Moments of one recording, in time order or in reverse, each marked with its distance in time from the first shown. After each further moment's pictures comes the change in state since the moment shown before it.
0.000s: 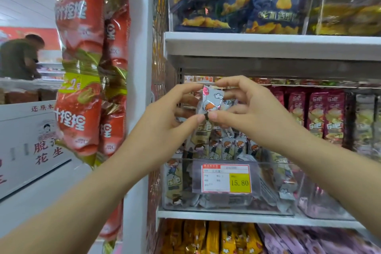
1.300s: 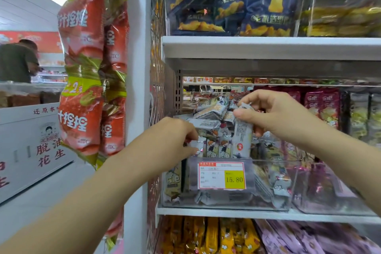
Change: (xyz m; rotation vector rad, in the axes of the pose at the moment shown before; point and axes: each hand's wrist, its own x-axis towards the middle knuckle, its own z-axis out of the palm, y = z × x) left_hand 0.005 -0.006 0.006 0.671 -0.402 -0.140; right_hand -0.008 0.018 -0.038 -0.052 0.015 0.153
